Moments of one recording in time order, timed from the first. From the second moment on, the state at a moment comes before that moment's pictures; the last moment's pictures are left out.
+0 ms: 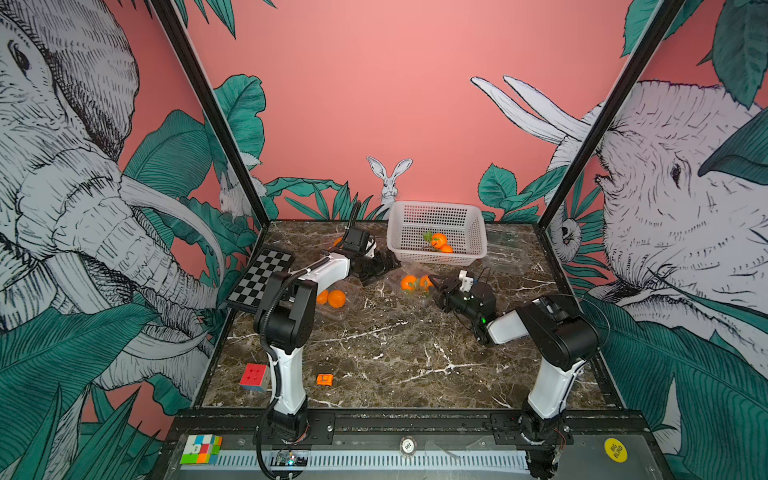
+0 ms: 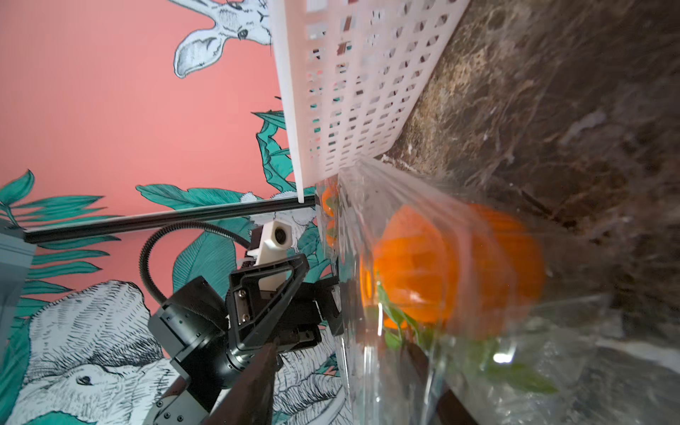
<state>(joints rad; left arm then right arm) -0.39 1.94 1.39 -0.35 0.49 -0.70 0.45 1.85 0.56 1.15 -0.33 1.57</state>
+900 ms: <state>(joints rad) -0.65 1.65 0.68 0.49 0.24 -1.16 0.47 1.87 0.55 1.14 -0.15 1.87</state>
